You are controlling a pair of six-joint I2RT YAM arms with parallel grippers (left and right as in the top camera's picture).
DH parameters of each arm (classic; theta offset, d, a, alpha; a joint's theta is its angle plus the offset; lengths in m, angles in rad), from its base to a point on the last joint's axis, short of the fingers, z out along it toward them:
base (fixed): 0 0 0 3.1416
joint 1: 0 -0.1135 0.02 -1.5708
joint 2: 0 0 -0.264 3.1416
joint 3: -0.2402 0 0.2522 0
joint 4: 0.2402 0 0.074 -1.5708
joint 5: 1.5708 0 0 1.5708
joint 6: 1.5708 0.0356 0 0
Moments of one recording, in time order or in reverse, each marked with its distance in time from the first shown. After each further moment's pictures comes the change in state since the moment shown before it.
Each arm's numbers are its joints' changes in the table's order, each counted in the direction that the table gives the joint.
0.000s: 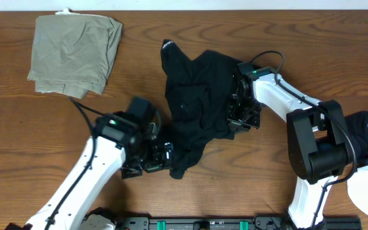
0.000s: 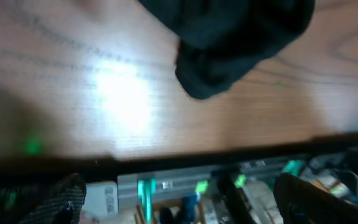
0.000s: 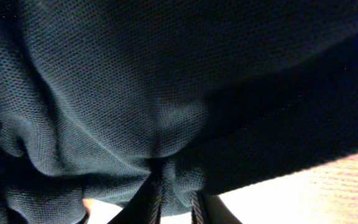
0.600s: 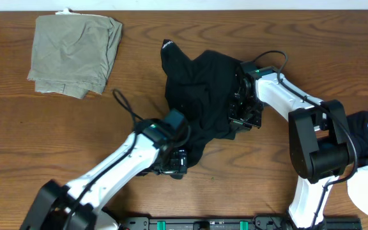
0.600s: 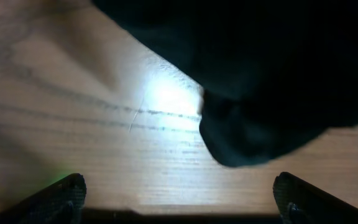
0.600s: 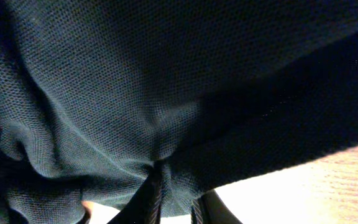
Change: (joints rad) left arm 0.222 -0.199 0.061 -0.192 -0.229 -0.132; right arm 0.017 0.000 0.000 0.000 -0.011 -0.006
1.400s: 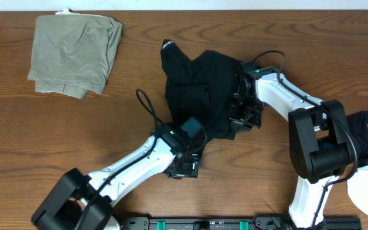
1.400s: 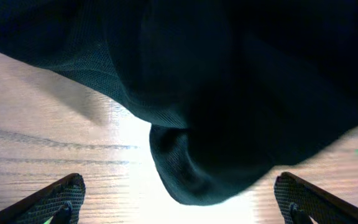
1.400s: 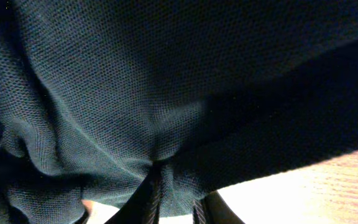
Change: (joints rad) left arm 0.125 -0.087 0.001 -0.122 -0.056 -0.016; right arm 0.000 0.000 0.000 -0.001 -0.003 -0.016
